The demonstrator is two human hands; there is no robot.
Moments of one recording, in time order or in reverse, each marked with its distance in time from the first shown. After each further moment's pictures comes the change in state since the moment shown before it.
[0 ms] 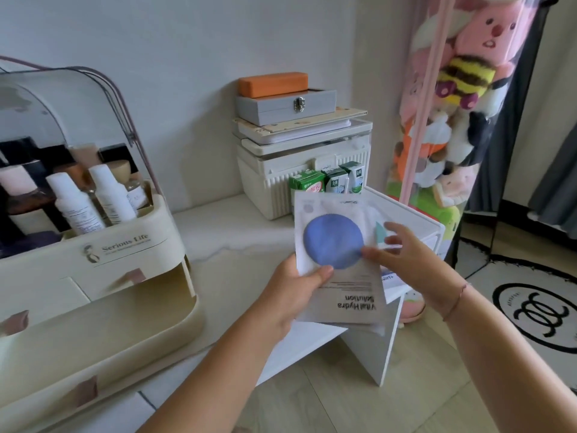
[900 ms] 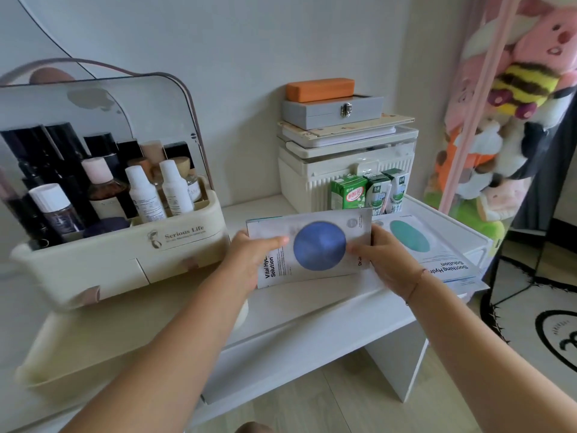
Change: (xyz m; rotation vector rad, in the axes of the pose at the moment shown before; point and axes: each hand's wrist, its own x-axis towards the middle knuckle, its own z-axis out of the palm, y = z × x) left_hand 0.020 0.018 -0.108 -0.195 0.456 0.003; right_hand 0.042 -0.023 0.086 0.525 -0.244 -0.161
